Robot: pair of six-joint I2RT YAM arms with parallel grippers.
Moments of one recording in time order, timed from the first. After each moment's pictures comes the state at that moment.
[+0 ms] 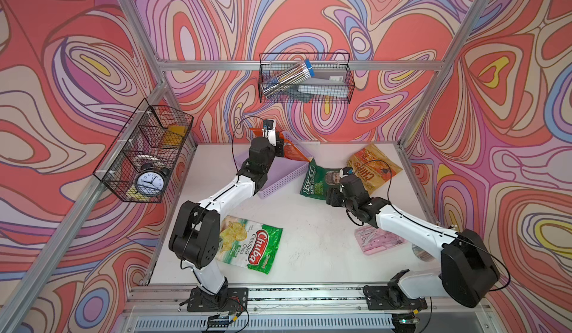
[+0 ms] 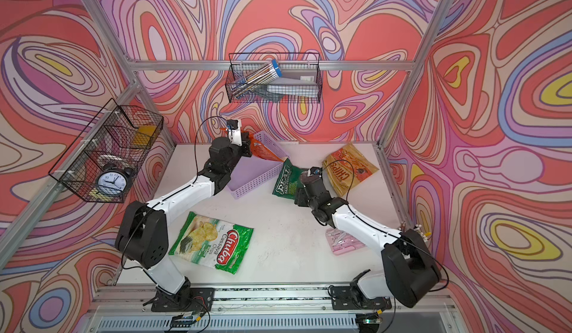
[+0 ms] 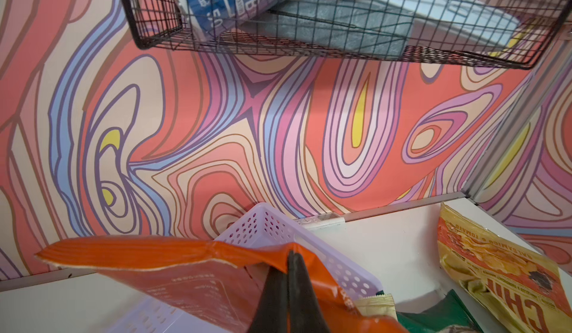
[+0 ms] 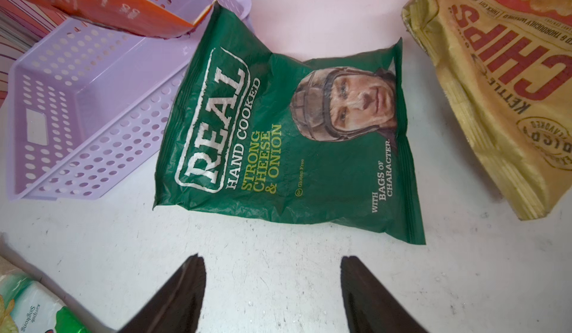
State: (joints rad) left arm -0.40 1.73 1.27 0.41 -0.15 -0.08; right arm 0.54 1.40 0.85 -0.19 0.19 0.49
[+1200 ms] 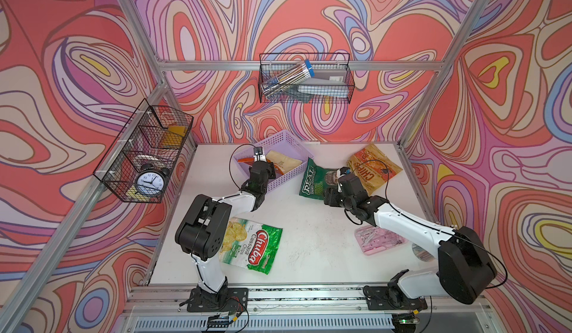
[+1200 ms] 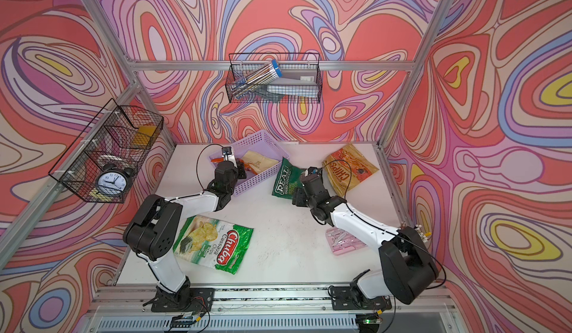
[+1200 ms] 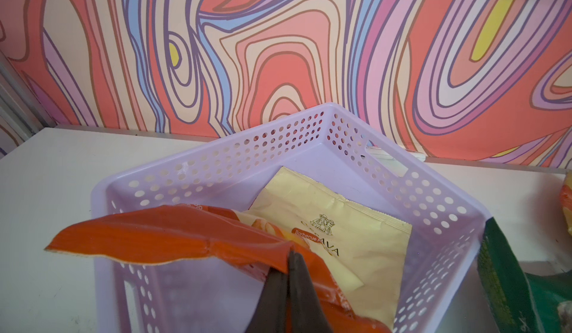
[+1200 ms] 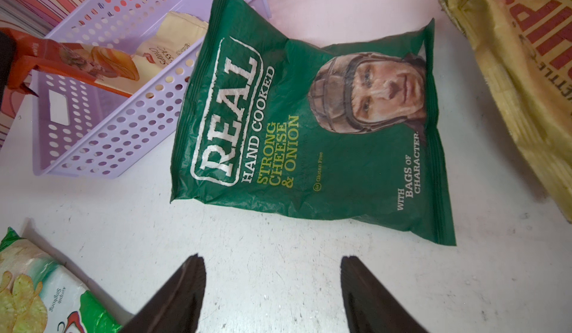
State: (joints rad) left arm -0.38 1.80 0.96 0.59 -0.35 -0.22; right arm 0.54 1.42 0.87 -0.20 0.12 0.51
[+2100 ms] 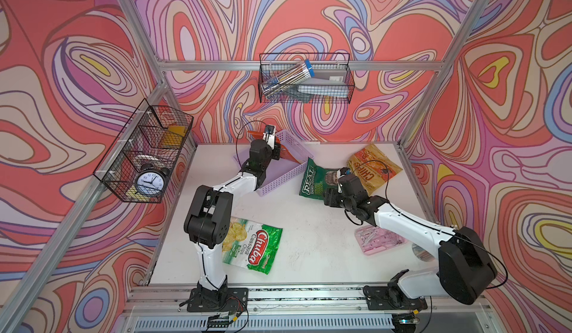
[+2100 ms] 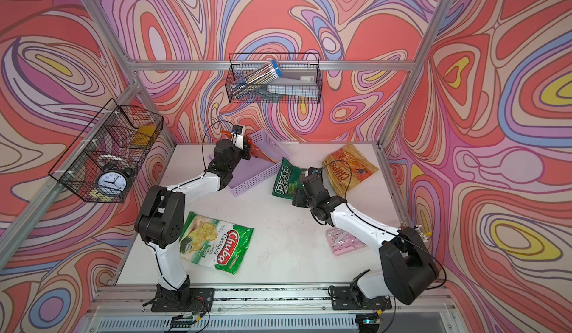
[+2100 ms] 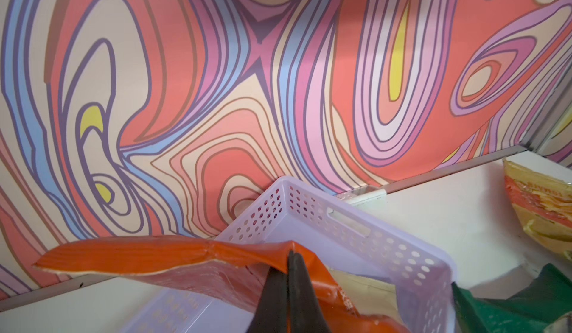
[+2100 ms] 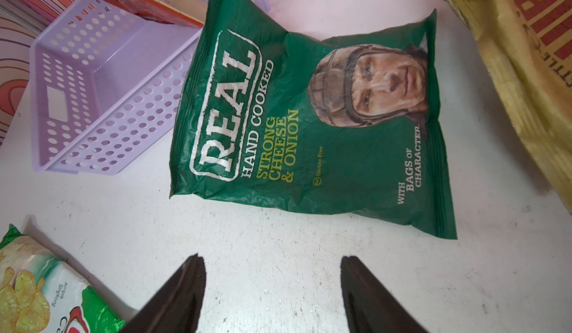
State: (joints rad) left arm -0.31 1.94 1.31 0.51 -0.06 0.06; right arm 0.54 1.41 0.87 -0.22 0.11 0.52
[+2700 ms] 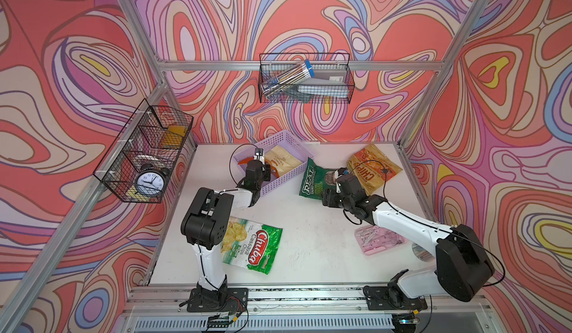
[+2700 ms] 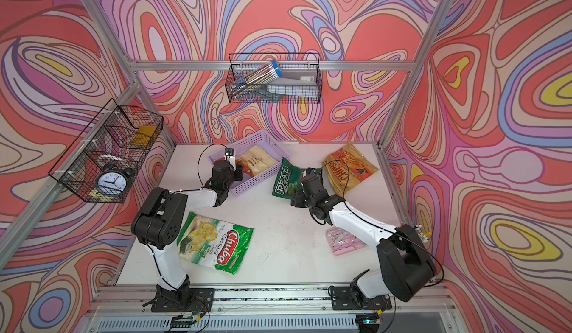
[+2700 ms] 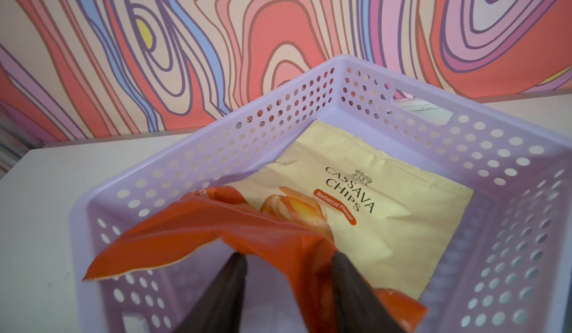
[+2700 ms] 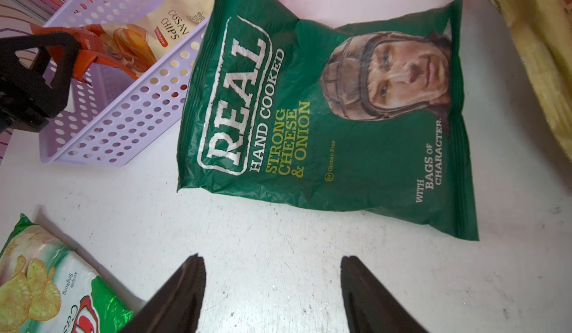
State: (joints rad) left arm -0.29 1.90 0.99 0.57 -0.22 -0.04; right arm 0.54 1.44 0.89 -0.23 0.07 0.52
